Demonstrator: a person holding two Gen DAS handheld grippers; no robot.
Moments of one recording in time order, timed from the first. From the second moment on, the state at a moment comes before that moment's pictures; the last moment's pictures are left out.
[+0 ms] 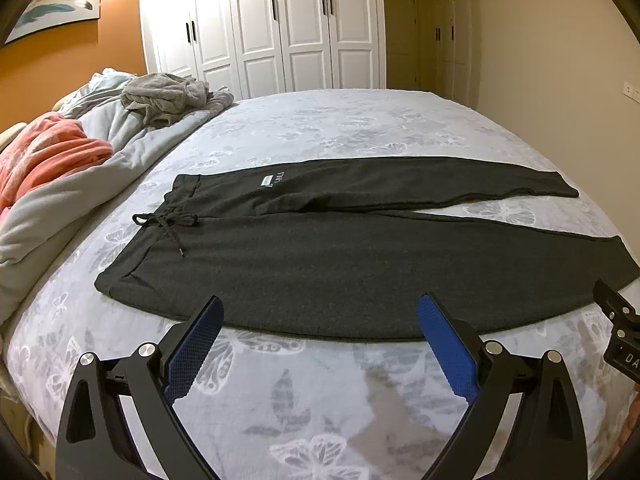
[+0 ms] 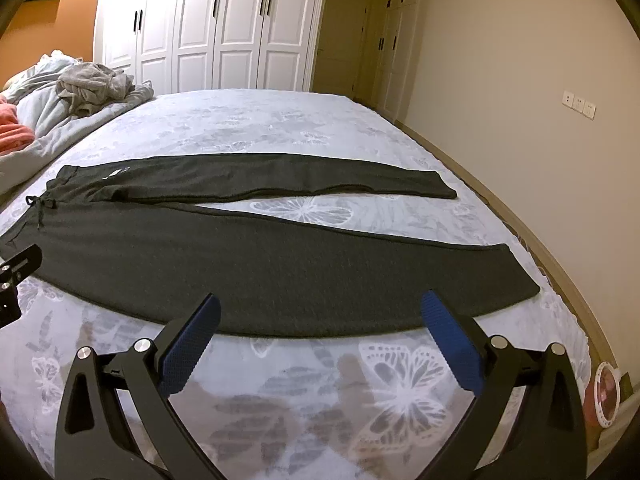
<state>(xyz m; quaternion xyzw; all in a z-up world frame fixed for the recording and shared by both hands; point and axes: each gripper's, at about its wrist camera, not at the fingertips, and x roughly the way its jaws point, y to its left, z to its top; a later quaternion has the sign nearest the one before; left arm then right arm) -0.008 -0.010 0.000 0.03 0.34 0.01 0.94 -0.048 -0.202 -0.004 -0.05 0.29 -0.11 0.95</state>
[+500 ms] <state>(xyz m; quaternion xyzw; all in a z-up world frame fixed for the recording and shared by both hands) -0.009 -0.007 0.000 0.03 0.34 0.01 0.94 -0.047 -0.201 -0.005 -0.05 0.29 -0.11 0.95</state>
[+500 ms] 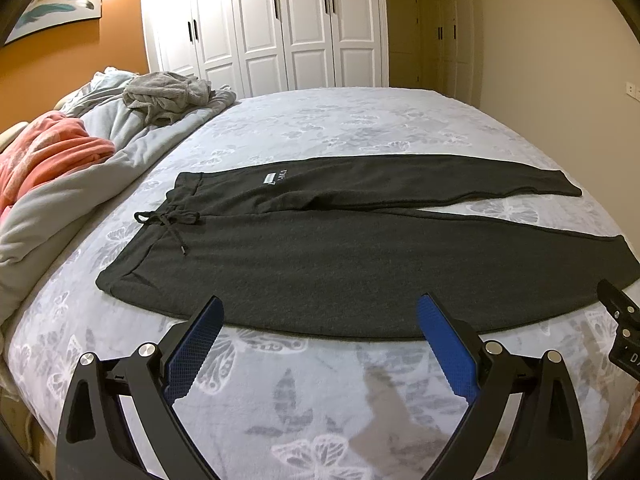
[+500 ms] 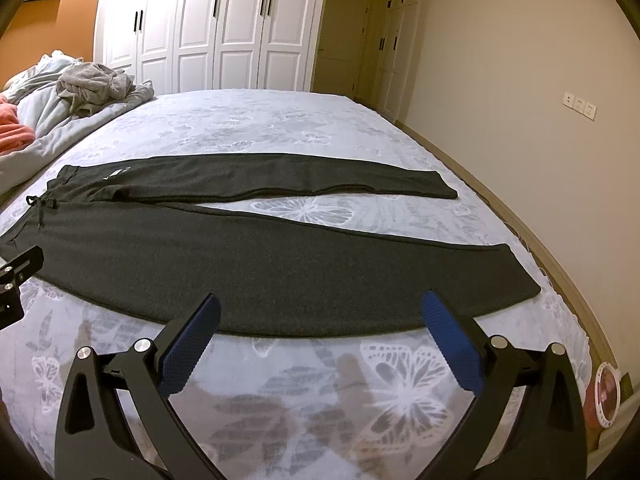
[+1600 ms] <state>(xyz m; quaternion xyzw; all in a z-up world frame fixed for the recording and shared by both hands) -0.010 -0.004 -0.004 0.03 0.34 0.01 0.94 -0.048 -0.201 -0.006 -0.05 0.29 -0.11 0.95</state>
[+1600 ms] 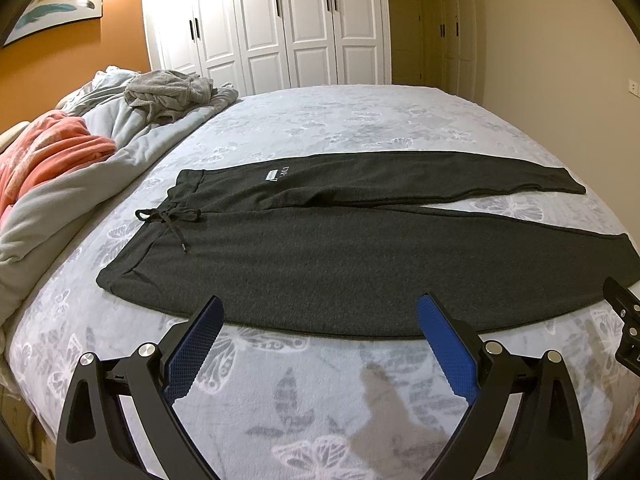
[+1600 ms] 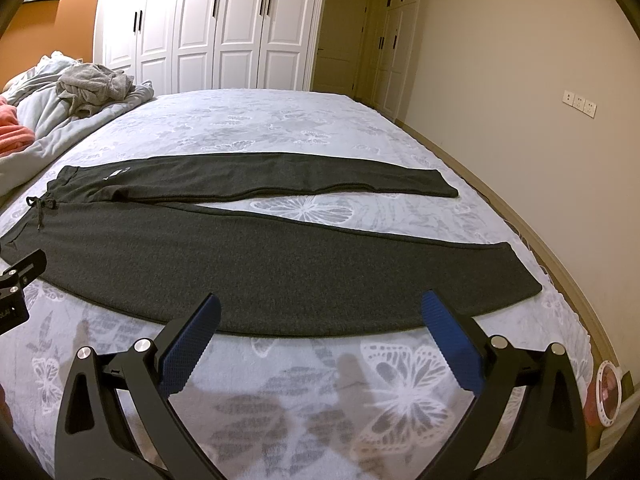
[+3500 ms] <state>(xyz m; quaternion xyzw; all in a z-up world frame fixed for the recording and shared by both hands) 0.363 0.279 -0.057 -0.16 0.48 0.21 0.84 0.285 -0.528 -0.014 0.15 0.39 -0.21 0.88</state>
